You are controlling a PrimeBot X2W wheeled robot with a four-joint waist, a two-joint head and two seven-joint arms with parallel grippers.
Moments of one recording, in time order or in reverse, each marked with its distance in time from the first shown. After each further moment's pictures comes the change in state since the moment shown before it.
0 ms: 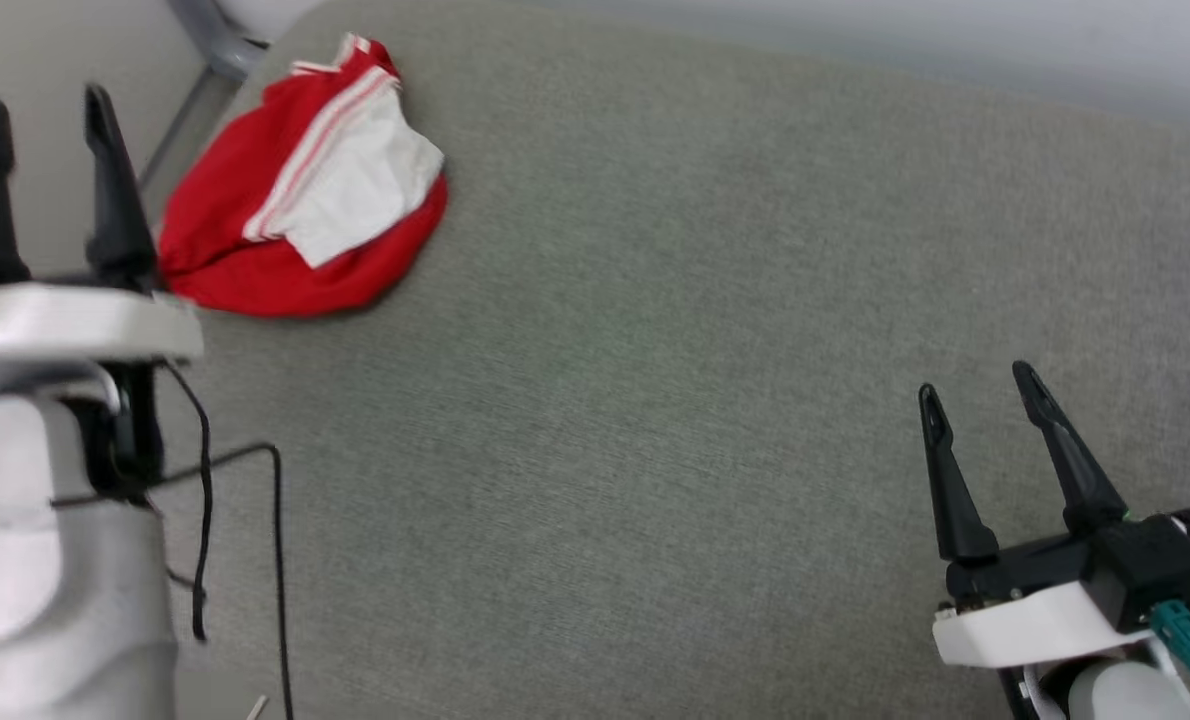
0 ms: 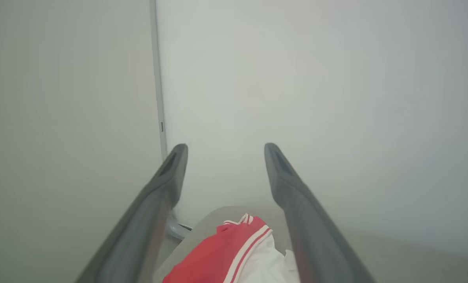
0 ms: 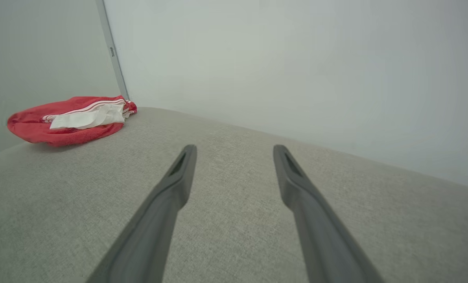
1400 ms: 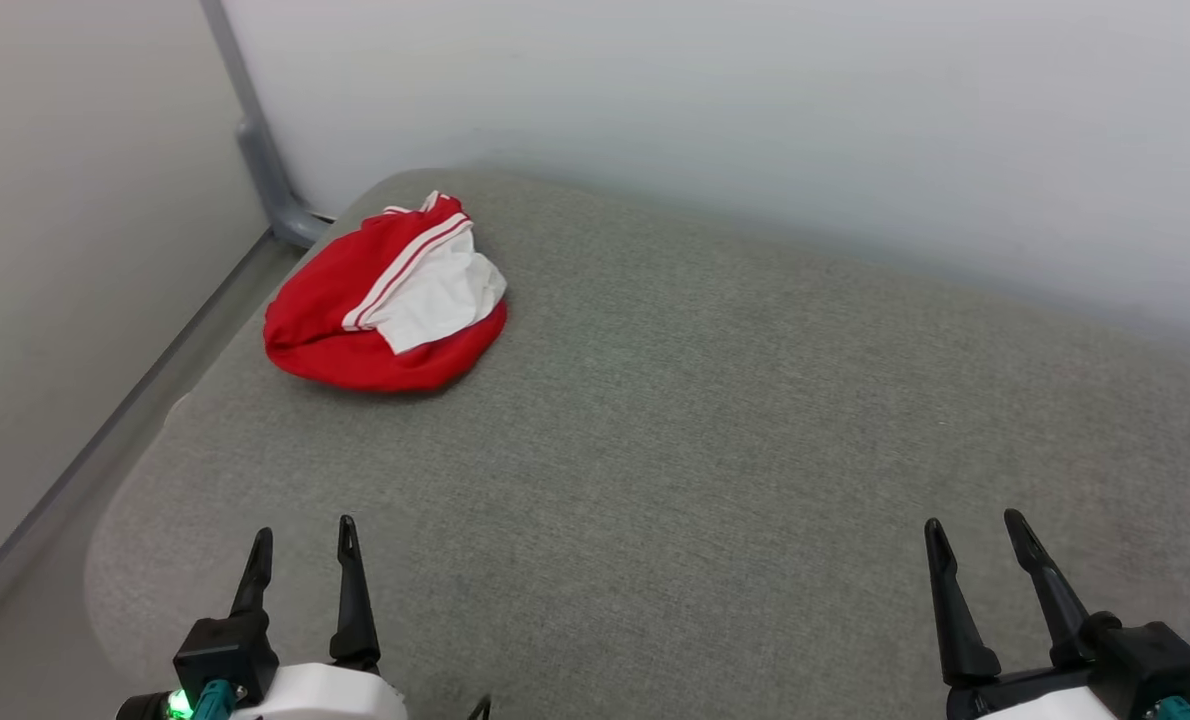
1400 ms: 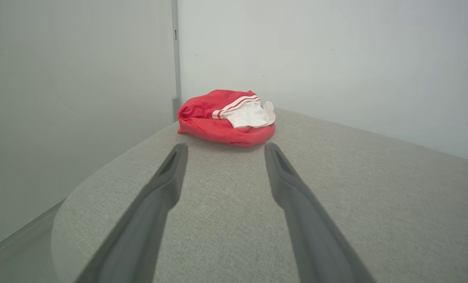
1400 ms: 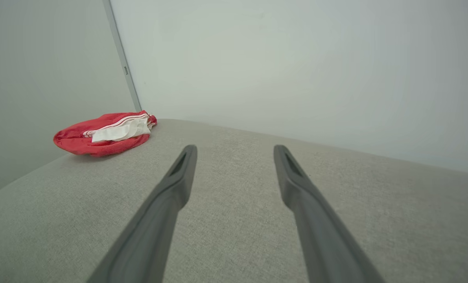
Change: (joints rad) left arm 0.602 -0.126 -0.234 -0.147 0.071 0.208 0.000; right arm 0.164 0.000 -0.013 0.078 0.167 0.000 0.000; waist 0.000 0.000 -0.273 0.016
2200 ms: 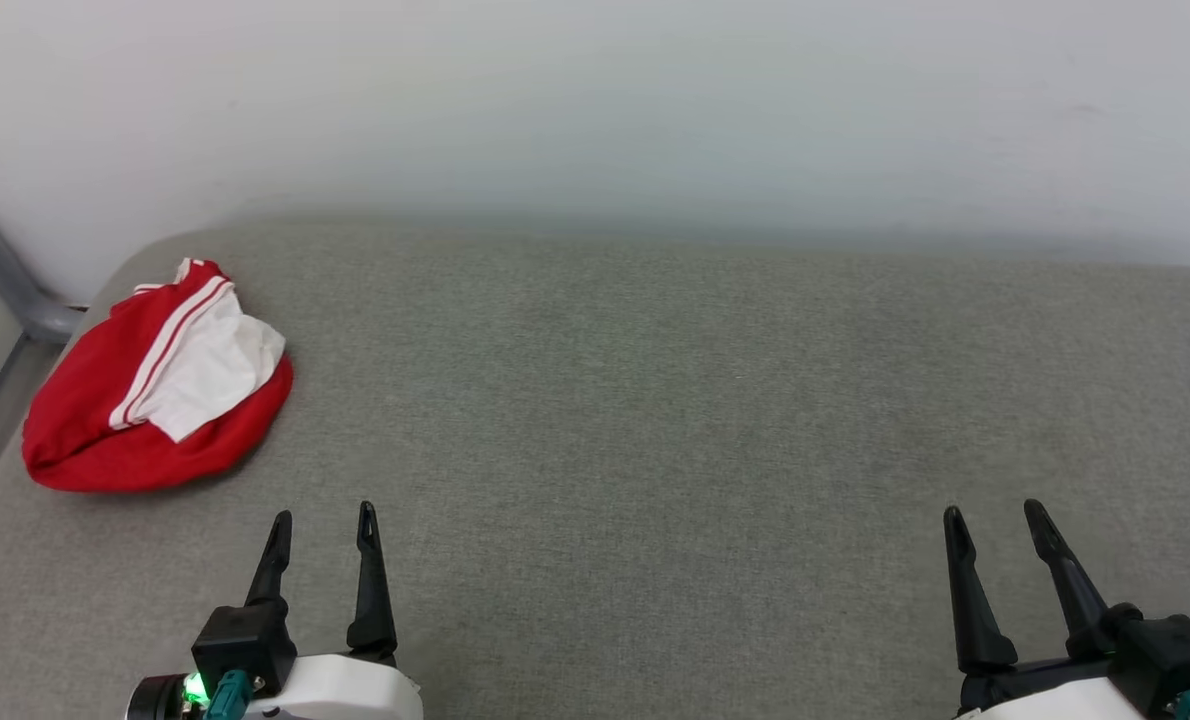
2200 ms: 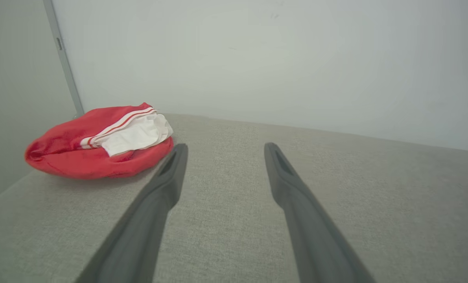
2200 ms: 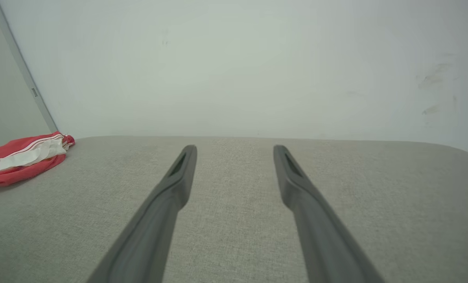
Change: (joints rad) left arm -0.013 0.000 -0.030 -0.017 0.014 -0.003 0.000; right arm -0.014 0.000 -0.025 0.000 0.016 0.000 0.000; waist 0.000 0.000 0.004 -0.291
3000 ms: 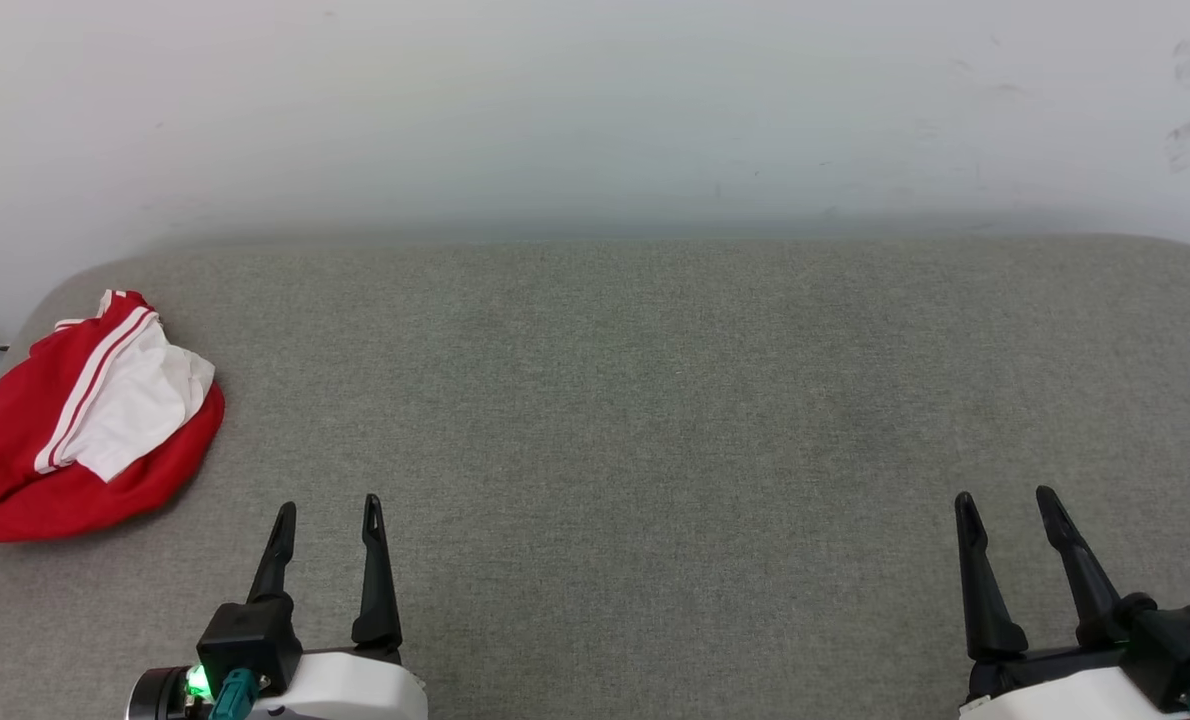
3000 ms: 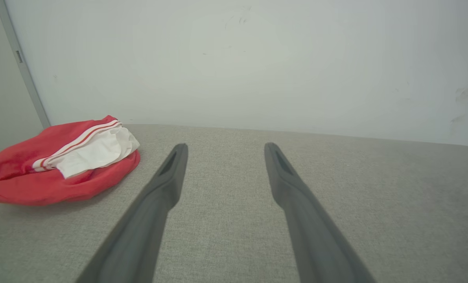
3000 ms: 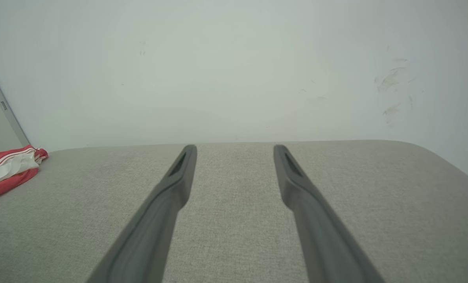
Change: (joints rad) left arm 0.001 0.000 -0.009 -0.025 0.017 0.000 0.001; right arm -0.015 0.000 -0.015 -0.009 0.004 0.000 0.000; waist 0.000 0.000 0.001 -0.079
